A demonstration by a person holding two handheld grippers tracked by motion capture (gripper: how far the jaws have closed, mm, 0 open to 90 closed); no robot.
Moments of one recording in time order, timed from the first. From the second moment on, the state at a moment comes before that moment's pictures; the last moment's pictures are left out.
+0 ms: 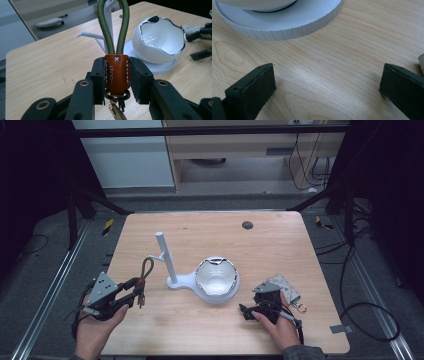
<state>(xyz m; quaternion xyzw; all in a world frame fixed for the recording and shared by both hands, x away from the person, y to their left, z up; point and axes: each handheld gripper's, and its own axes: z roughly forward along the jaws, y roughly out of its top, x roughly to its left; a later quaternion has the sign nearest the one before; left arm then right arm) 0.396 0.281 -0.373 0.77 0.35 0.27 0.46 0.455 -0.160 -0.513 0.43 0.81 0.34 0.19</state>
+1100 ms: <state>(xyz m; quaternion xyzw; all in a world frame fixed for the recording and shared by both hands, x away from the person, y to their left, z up) 0.413 0.256 -0.372 0.77 0.35 0.26 0.46 0.454 -0.160 -0.513 0.44 0.81 0.34 0.19</state>
